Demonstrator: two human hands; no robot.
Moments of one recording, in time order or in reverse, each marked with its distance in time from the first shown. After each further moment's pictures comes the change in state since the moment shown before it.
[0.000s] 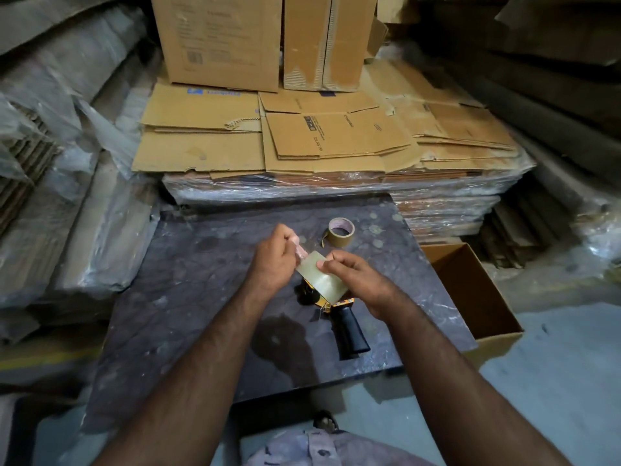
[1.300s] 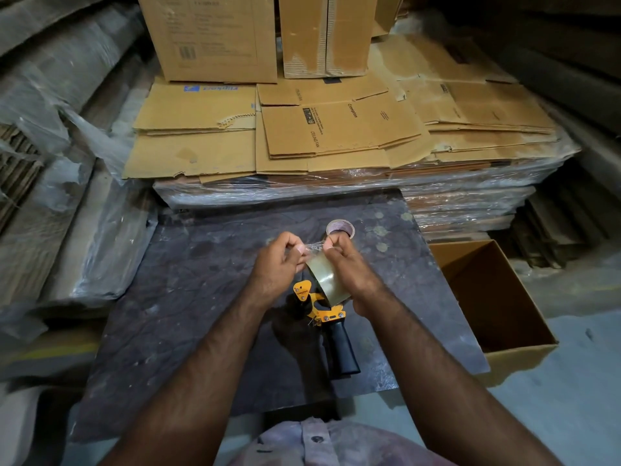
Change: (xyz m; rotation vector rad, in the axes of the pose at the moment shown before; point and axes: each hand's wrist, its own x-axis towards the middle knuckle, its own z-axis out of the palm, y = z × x) left_hand 0.033 0.023 0.059 -0.239 -0.063 -0.121; right_hand 0.058 0.005 -0.055 0.068 0.124 0.062
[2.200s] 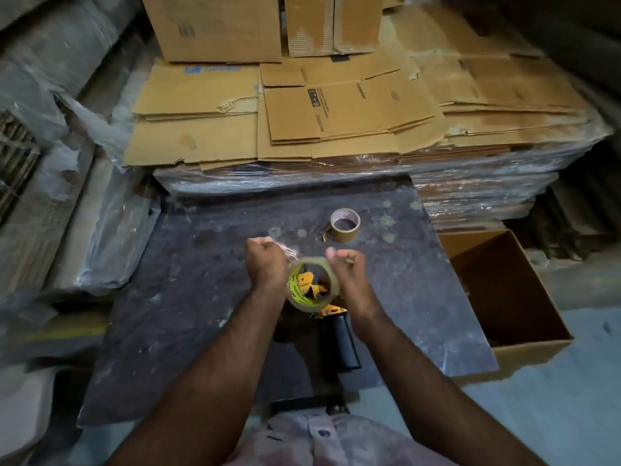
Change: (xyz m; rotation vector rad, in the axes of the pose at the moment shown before) left_hand 0.038 -0.052 0.020 -0.258 0.588 -0.468; right_hand 0.009 0.062 0.003 0.216 0.131 0.009
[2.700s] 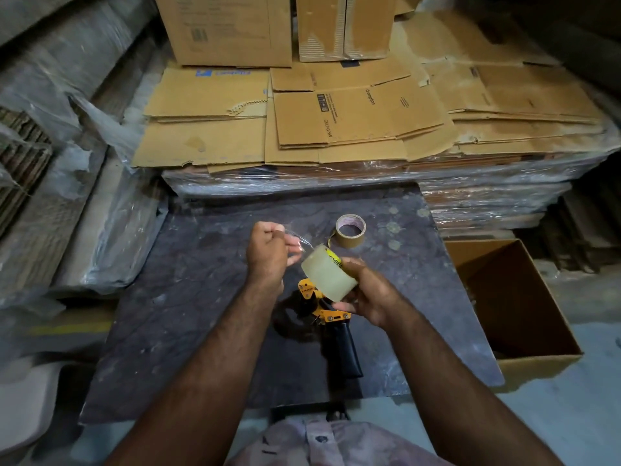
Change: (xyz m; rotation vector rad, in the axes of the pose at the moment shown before) left_hand -0.033 0.048 -0.008 -0.036 -0.154 0.113; right_hand 0.018 -0.031 -0.026 0.073 -0.194 0.405
